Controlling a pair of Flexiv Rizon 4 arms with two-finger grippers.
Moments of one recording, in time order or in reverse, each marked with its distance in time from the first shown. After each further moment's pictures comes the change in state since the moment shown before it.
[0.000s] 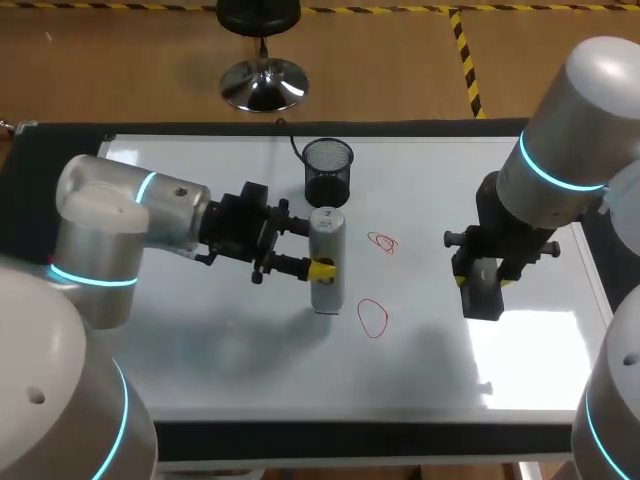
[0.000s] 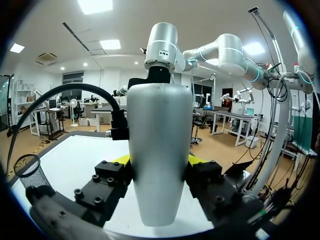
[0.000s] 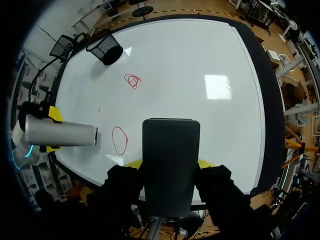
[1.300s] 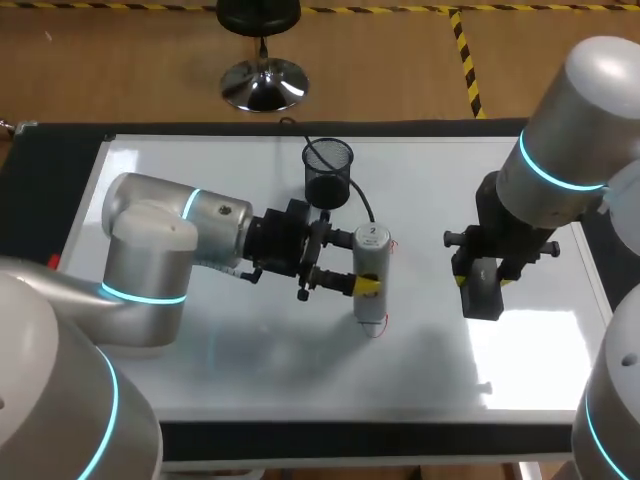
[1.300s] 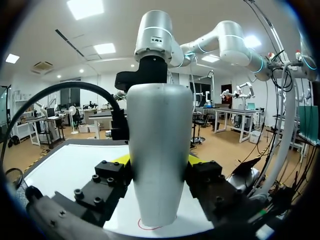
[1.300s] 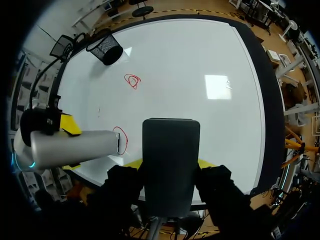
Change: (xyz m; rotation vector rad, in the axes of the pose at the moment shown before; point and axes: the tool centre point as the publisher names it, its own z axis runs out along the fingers) left arm 0.002 0.001 0.062 0.020 -0.012 0.065; right arm 0.000 0.000 0.000 0.001 0.000 0.000
